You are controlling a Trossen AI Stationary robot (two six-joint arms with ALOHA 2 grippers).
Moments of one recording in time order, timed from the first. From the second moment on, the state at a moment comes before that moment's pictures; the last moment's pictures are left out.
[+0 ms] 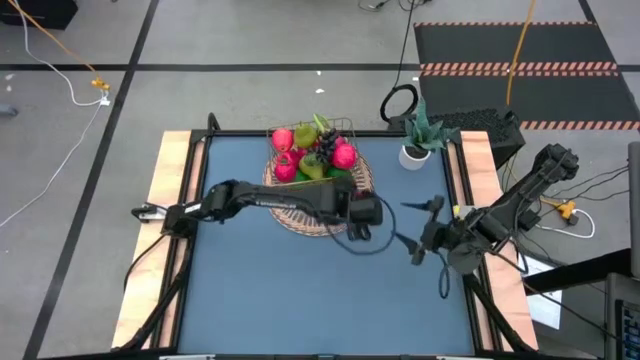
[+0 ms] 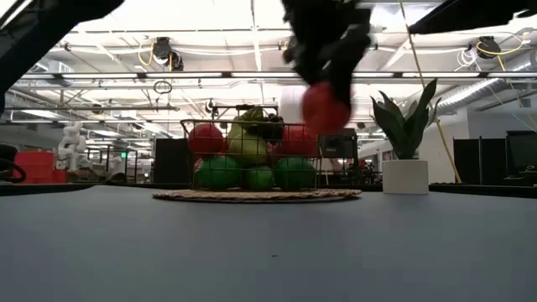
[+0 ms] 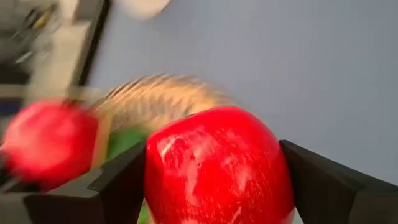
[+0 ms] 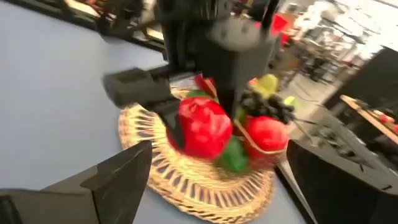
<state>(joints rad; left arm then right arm) -0.08 2.34 2.33 -1.07 -0.49 -0.14 0.73 0.87 0.59 -0.36 1.11 0.14</state>
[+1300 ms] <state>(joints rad) 0.34 1.57 1.24 -0.54 -0.46 0.02 0.59 0.87 0.59 -0.37 1.10 0.27</state>
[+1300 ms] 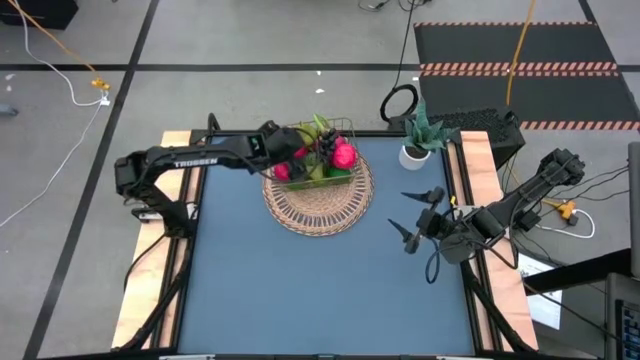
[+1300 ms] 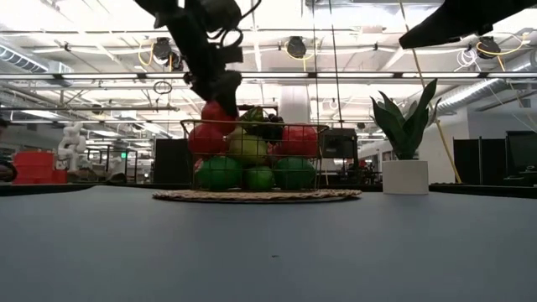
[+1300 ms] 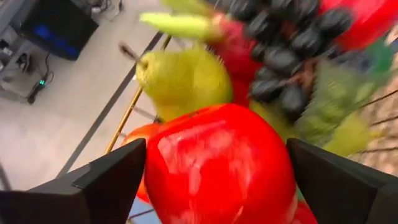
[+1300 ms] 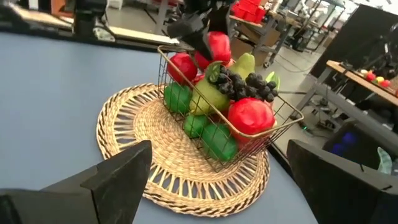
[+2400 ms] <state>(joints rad) 0.12 0.75 0.38 0.43 -0.44 0.02 0.39 0.57 0.59 -0.11 0.65 -0.07</state>
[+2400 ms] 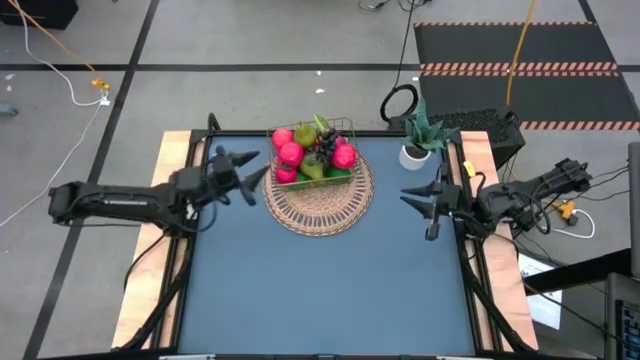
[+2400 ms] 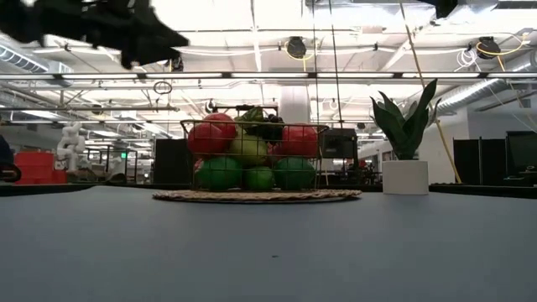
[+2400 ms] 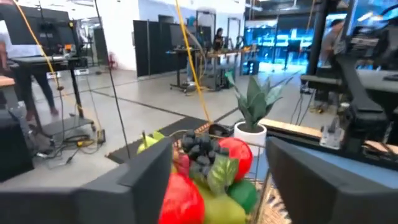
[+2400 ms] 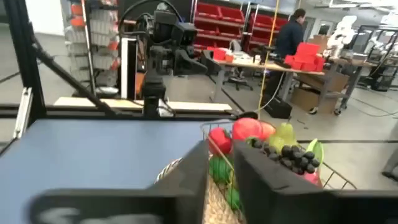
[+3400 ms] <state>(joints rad) 0.05 0.24 0.11 0.25 -0.47 0.06 0.40 0.00 0.21 -0.12 0.29 0.00</state>
